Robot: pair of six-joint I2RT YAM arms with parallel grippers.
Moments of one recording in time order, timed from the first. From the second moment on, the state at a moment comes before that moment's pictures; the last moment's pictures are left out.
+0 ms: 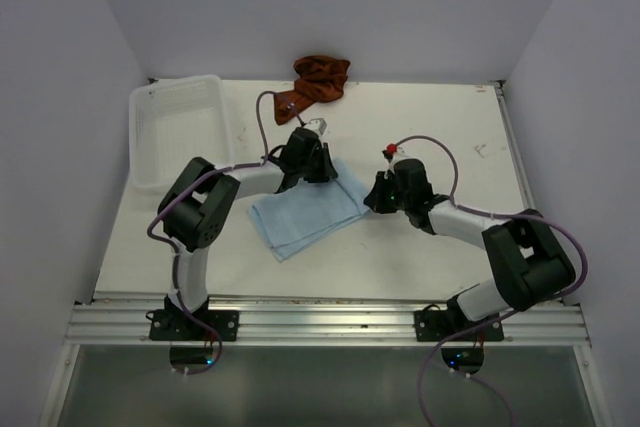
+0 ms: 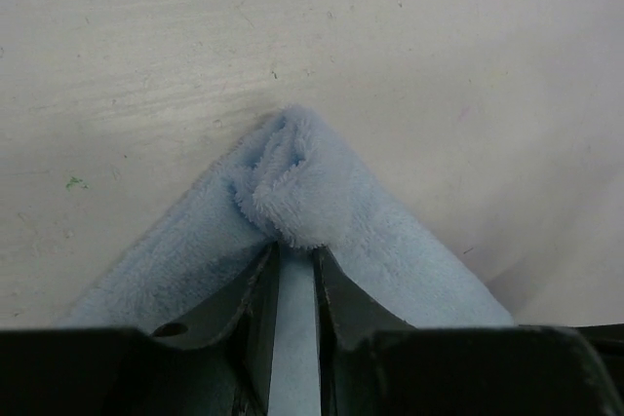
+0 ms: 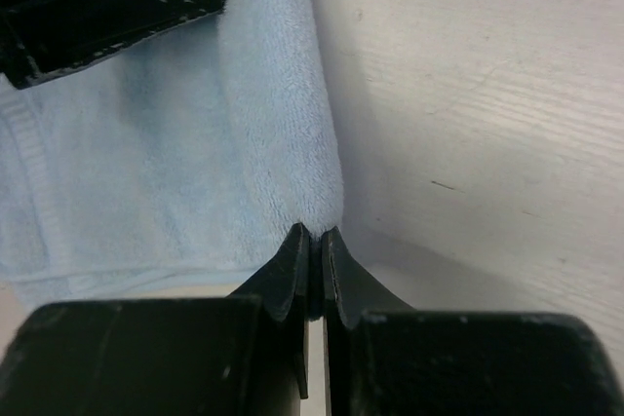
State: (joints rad) left arm -0.59 2.01 1.20 0.12 0.11 -0.59; right arm 0.43 1.50 0.62 0.19 -0.17 0.44
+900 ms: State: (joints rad) left arm -0.58 1.84 1.18 0.10 0.20 -0.64; right arm 0.66 1.43 0.65 0.05 0.28 0.31
